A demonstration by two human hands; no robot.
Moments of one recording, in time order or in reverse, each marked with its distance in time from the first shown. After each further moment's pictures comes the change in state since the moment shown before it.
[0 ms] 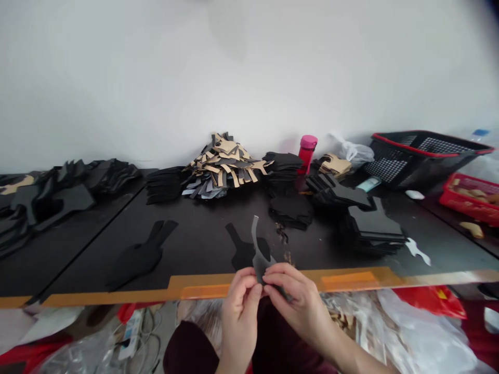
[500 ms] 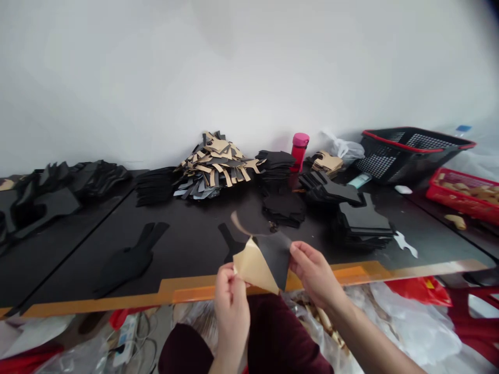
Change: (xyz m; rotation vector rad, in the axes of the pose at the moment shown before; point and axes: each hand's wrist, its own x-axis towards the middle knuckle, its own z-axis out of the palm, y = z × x) left_hand 0.013 -0.015 0.015 -0.074 0.175 -0.081; right_hand 0.012 0.039 -0.027 0.712 0.175 0.766
